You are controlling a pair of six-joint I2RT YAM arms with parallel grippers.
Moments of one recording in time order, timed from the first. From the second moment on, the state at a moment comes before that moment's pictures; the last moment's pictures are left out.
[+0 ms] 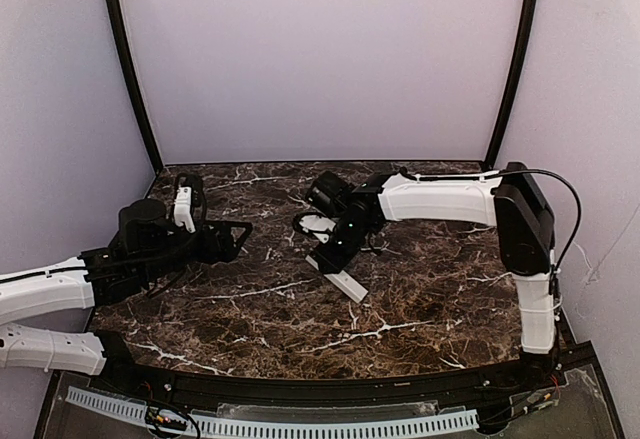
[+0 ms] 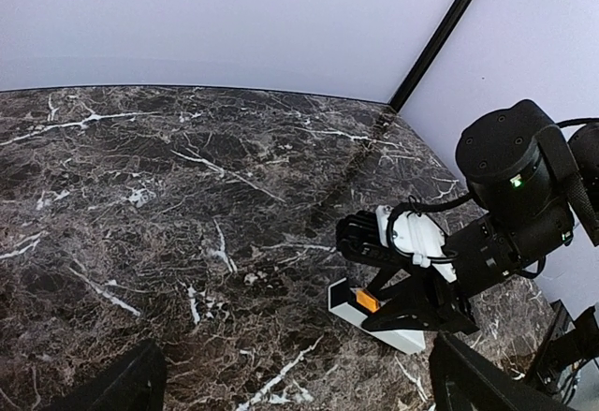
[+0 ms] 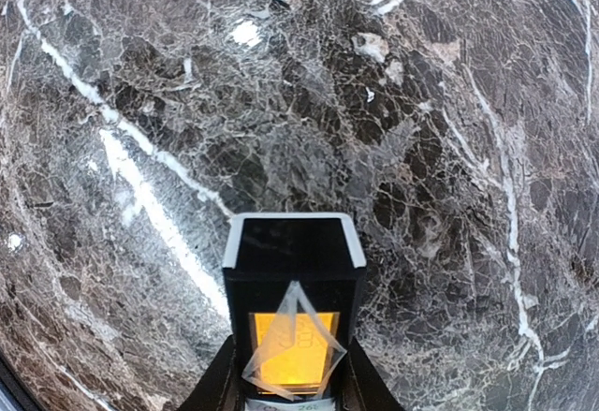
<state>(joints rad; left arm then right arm) -0.77 0.92 0.52 0.10 -0.14 -0.47 0.95 2.08 1.66 -0.79 -0.05 -0.01</state>
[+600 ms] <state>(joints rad) -0.76 0.94 0.52 0.07 -0.14 -0.46 0.95 2.25 1.82 -0.94 -0.08 -0.05</state>
